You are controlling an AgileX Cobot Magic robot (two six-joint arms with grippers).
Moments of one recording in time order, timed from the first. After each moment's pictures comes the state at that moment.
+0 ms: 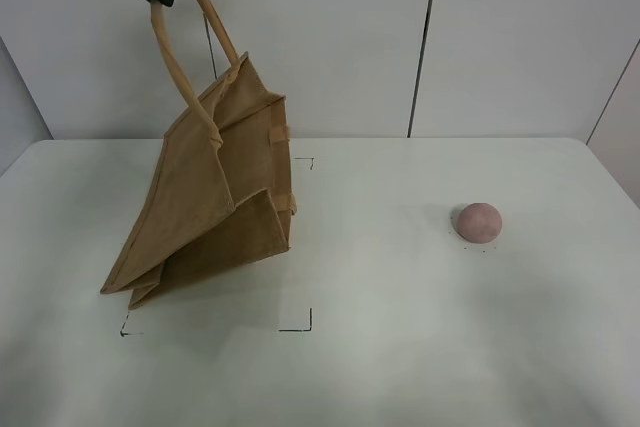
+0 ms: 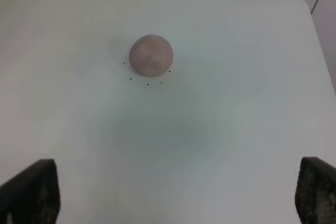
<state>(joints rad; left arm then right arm) -0.27 1.89 -2.21 0.04 1.17 -0.05 0.05 0.00 -0.50 0.03 1.03 -0.09</state>
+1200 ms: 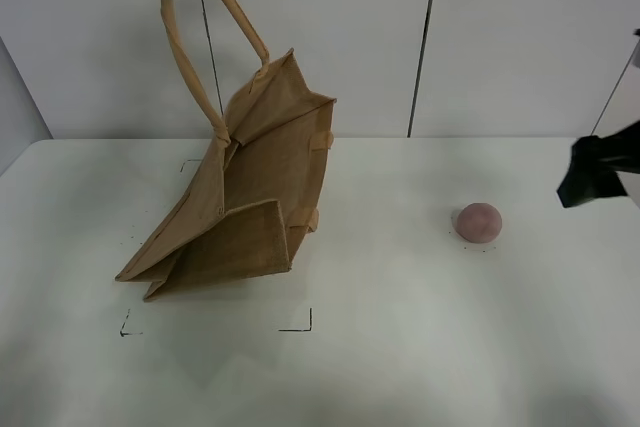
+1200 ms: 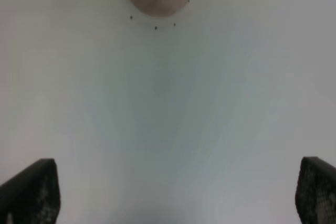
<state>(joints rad) -0.27 1.88 -2.21 -0.05 1.17 -0.03 0.05 1.35 -1.12 0.03 1.02 -0.08</state>
